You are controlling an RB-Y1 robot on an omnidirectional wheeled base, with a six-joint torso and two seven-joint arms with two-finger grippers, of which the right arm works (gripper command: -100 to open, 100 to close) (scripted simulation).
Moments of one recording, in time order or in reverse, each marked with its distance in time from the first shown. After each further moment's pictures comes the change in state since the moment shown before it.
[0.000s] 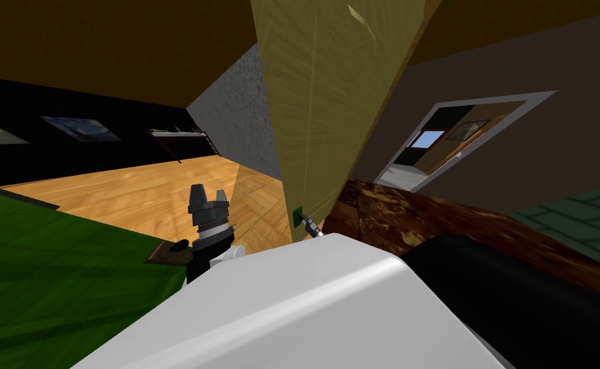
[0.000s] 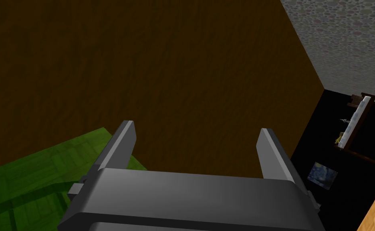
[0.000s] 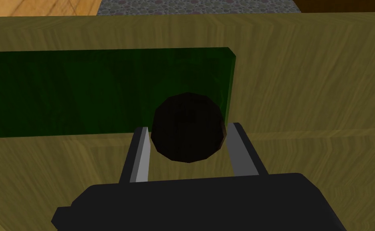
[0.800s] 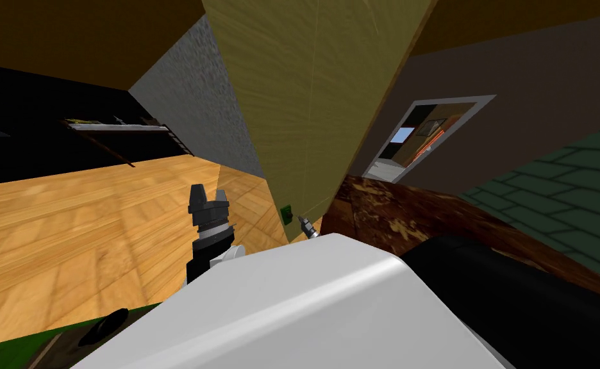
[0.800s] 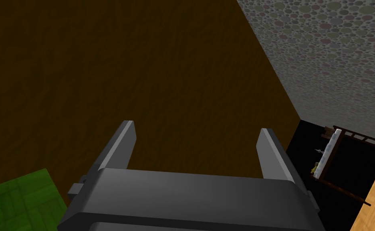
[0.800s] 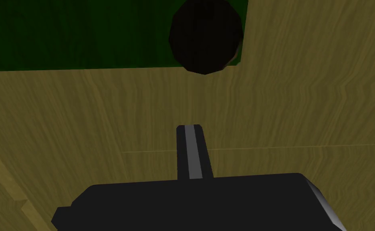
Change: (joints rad) arm -0.001 0.112 0.011 0.026 0.021 0.023 0.075
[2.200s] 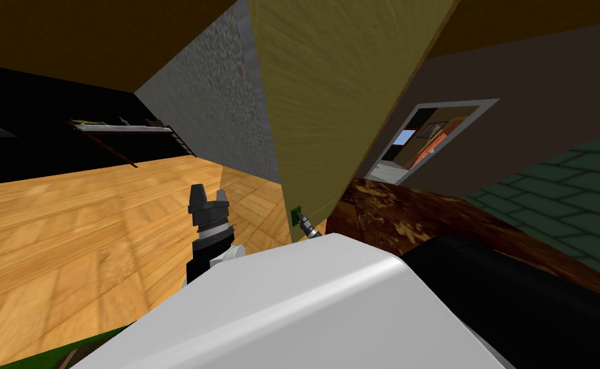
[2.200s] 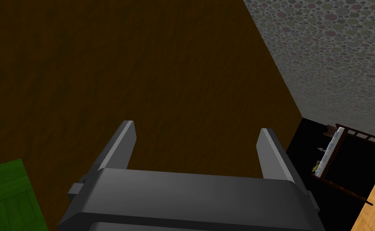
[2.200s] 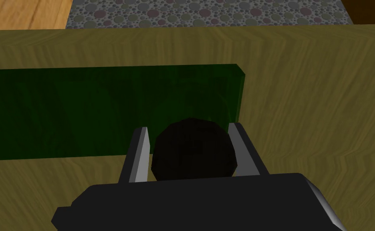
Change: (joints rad) arm -0.023 0.032 -0.008 0.002 0.001 0.019 0.007
